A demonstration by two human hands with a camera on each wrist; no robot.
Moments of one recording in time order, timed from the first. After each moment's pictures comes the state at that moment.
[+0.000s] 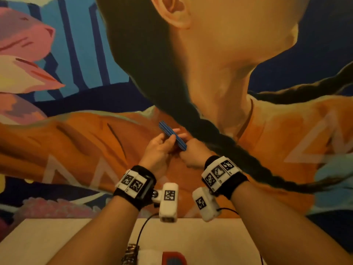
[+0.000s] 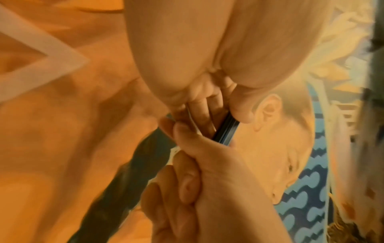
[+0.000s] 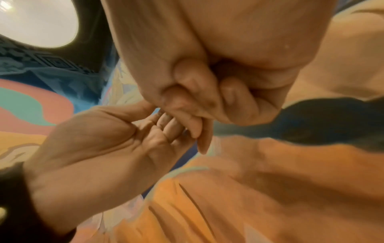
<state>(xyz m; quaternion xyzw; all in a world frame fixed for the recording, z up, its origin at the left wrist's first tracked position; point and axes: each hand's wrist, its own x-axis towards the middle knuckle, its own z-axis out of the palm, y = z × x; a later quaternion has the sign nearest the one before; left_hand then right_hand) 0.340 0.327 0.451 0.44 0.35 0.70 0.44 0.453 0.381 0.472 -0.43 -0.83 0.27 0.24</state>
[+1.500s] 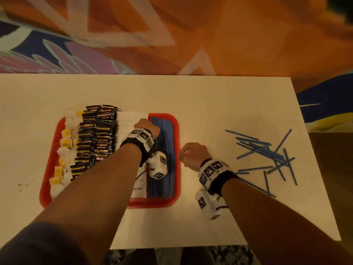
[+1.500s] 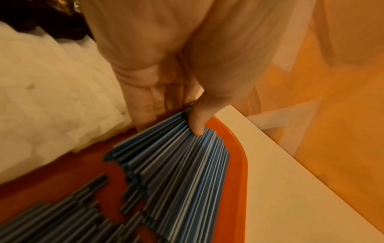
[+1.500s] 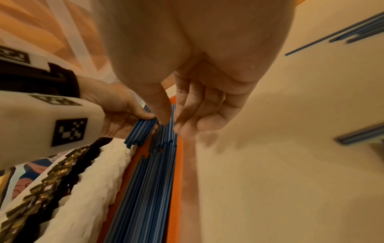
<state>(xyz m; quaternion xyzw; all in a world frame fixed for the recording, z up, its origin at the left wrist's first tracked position) 0.327 0.369 -0.013 0.31 0.88 0.06 0.37 0.519 0.350 -0.010 -0.58 -0.64 0.50 -0.05</state>
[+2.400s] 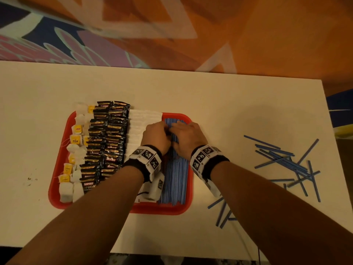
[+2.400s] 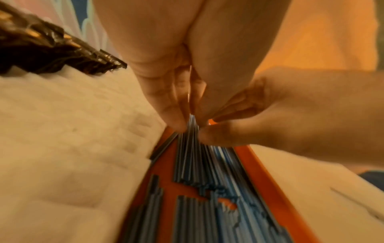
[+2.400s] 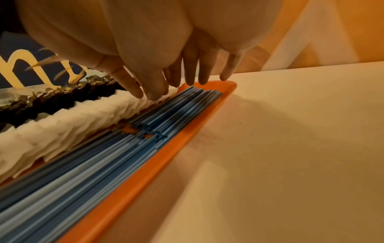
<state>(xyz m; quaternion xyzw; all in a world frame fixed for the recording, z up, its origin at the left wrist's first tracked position) 0.326 0.337 -0.018 0.44 0.84 0.12 0.29 0.446 0.389 -0.031 -0.34 -0.91 0.23 -0.03</state>
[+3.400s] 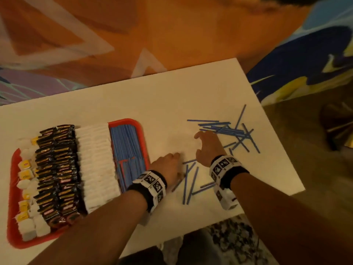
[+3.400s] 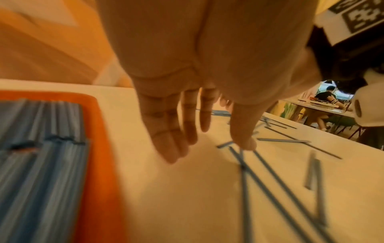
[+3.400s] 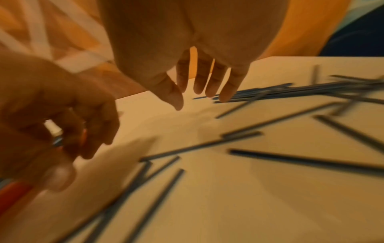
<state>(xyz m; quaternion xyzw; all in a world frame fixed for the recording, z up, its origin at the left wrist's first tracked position) 0.487 0.300 -0.006 0.70 0.60 -0.14 0.35 0.657 0.358 -0.008 -0.64 -0.70 0.32 -0.04</state>
